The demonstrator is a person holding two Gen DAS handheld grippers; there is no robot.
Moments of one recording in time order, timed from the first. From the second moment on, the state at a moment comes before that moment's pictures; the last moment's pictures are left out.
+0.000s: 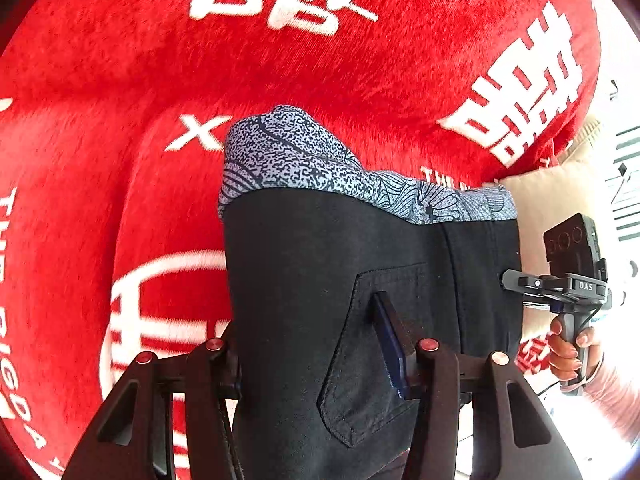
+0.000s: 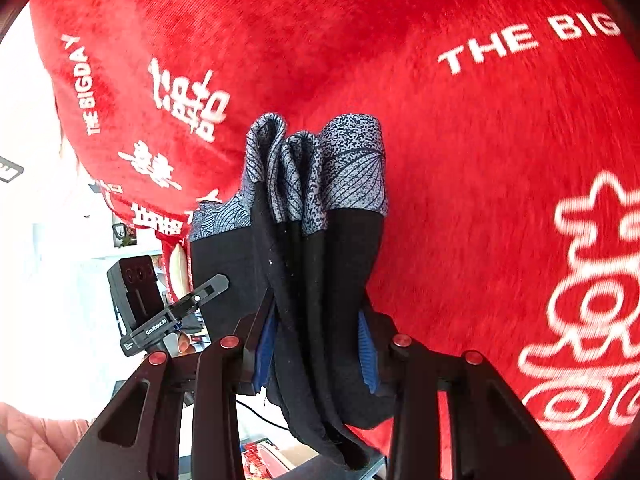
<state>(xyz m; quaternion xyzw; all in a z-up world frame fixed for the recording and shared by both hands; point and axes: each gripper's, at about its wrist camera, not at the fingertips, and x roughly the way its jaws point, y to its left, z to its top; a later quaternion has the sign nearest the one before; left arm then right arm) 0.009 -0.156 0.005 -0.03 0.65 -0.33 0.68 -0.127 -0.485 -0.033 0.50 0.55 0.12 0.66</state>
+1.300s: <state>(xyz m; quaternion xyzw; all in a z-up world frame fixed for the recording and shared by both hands) -0.067 -0.149 -0.031 0.12 0.62 -0.26 0.73 -0.162 -0.349 -0.018 0.20 0.65 -0.06 0.74</state>
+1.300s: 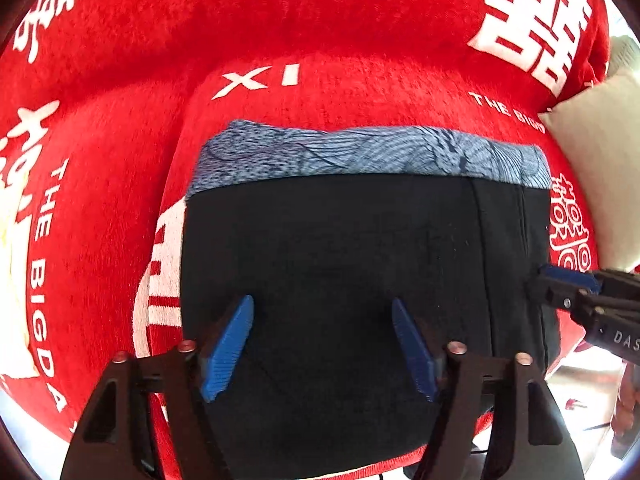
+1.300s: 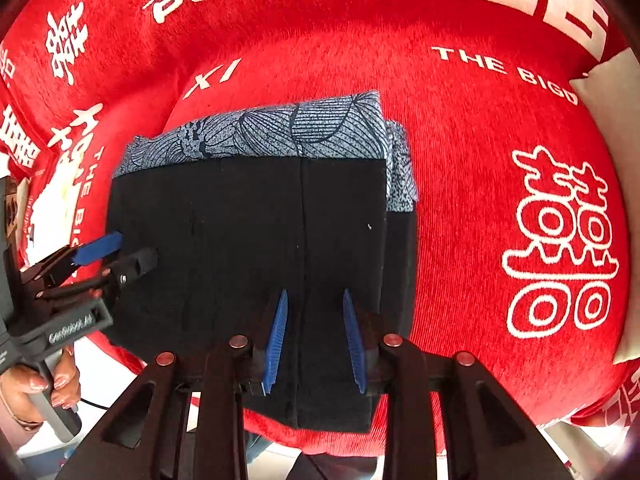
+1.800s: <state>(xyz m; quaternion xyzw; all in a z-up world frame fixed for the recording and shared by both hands) -0.096 -0.130 0.028 0.13 0.65 -0.20 0.72 -0.194 -0.335 0.026 0.25 0.66 -0.08 0.70</state>
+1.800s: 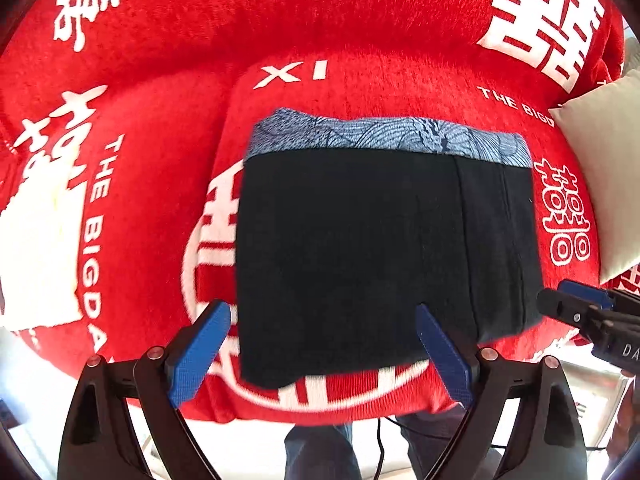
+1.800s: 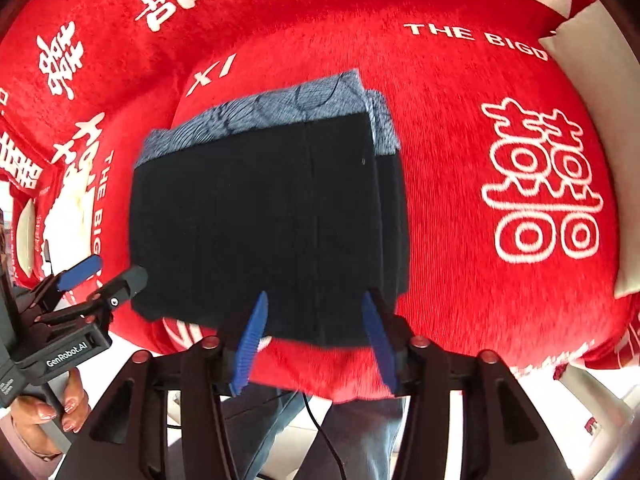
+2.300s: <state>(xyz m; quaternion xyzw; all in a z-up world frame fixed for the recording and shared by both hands) -0.119 -0.111 0.075 0.16 0.66 -0.19 0.71 -0.219 -0.294 0.073 0.23 0.66 -0.12 0.70</state>
